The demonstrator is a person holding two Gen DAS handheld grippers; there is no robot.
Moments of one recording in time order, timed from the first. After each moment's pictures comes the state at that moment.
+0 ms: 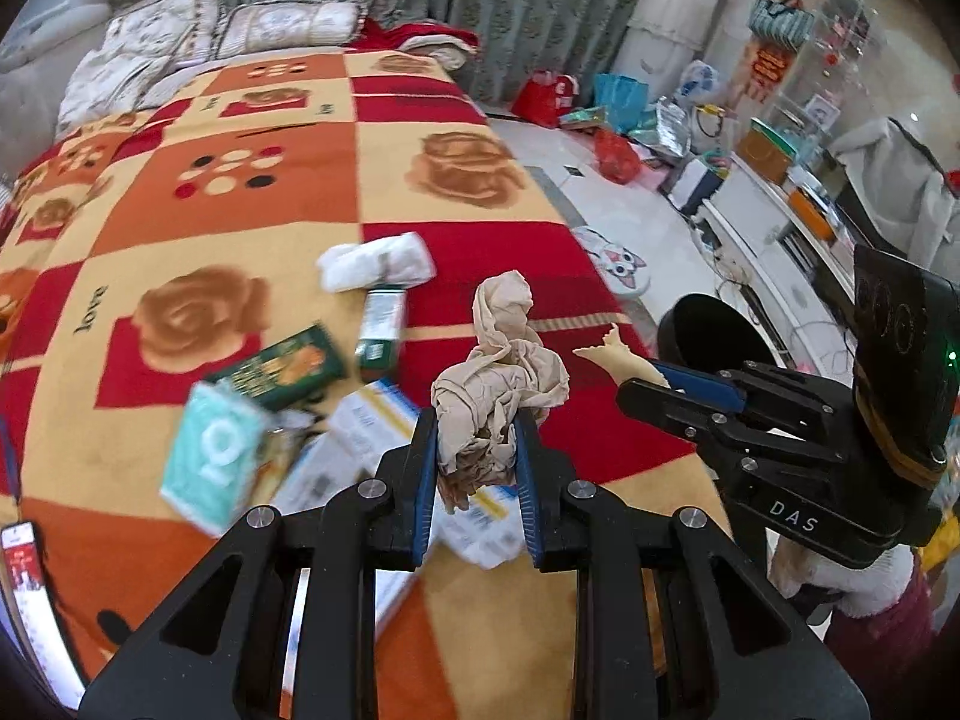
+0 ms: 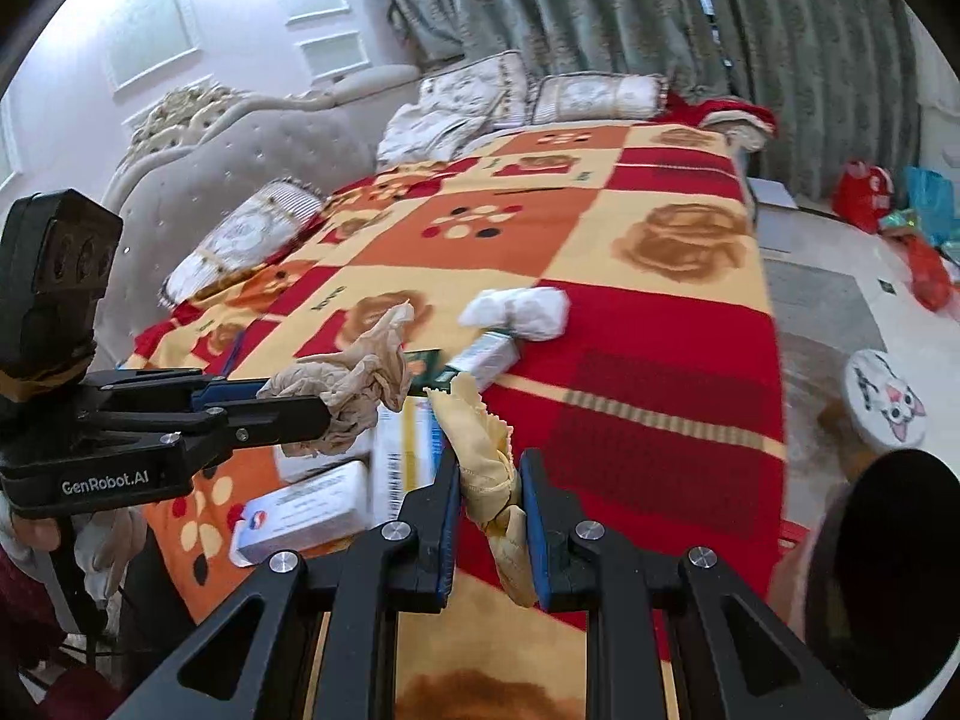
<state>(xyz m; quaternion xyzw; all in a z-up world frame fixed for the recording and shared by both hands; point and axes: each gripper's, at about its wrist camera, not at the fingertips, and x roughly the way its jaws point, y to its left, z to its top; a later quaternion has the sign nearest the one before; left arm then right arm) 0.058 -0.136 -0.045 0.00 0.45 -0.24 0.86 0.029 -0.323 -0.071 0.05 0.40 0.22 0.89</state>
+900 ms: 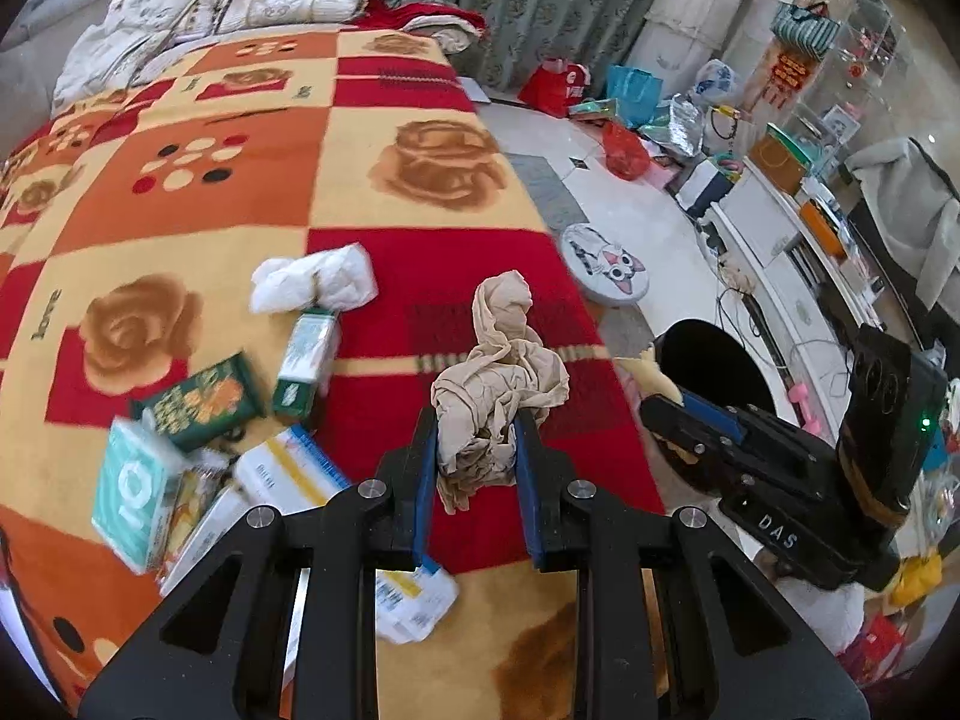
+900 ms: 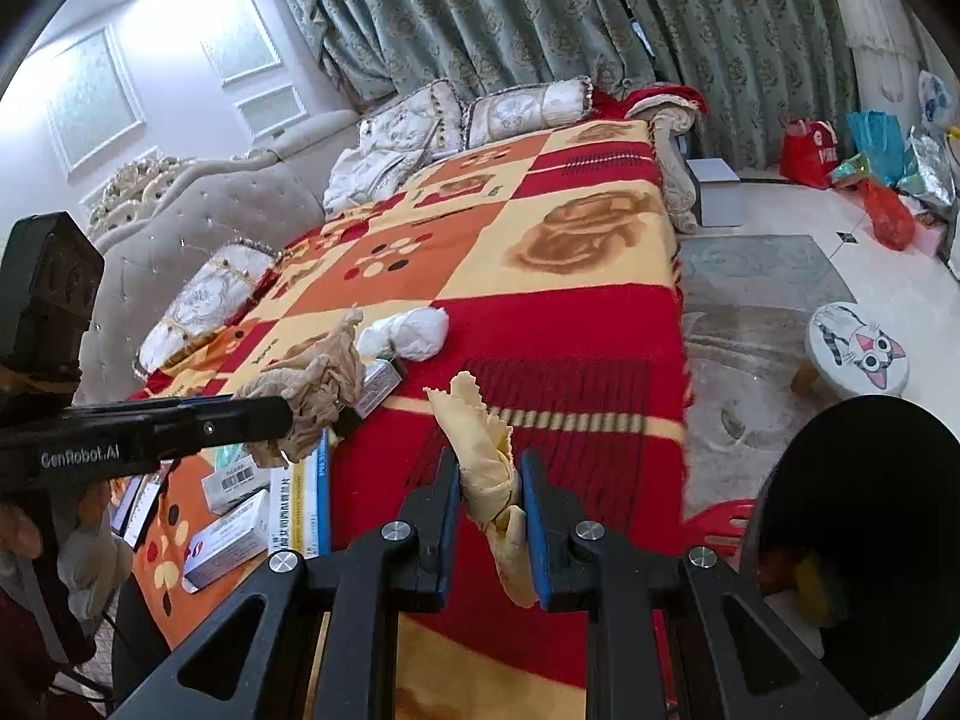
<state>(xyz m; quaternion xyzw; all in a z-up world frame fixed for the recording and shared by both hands) 0.092 -0.193 -0.048 -0.02 0.48 -0.22 0.85 0.042 -0.415 -0.096 0.13 0.37 0.18 0.90</state>
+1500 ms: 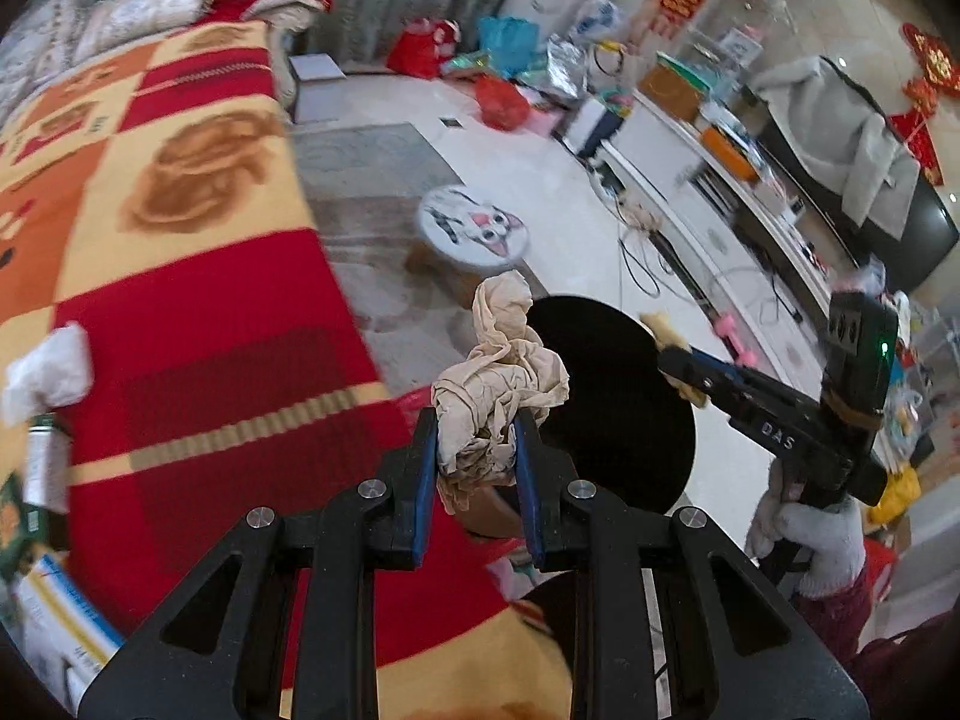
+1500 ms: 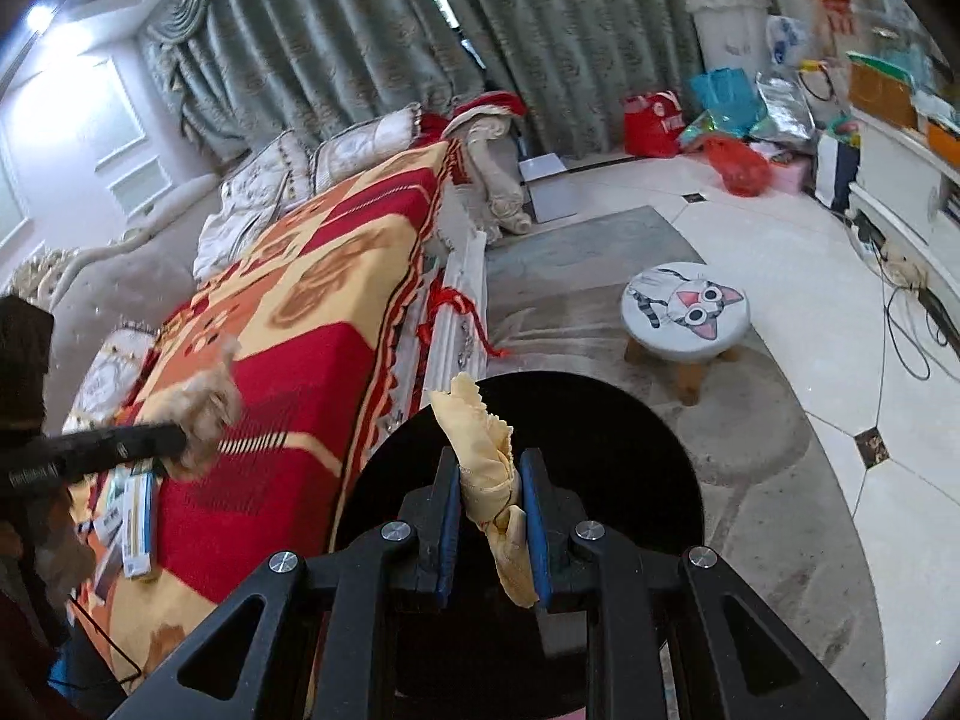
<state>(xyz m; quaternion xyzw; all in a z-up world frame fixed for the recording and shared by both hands) 0.109 -0.342 -0.076 0.02 0.49 -0.36 0.79 0.020 -0.604 -0.116 0.18 0.38 0.03 0.91</state>
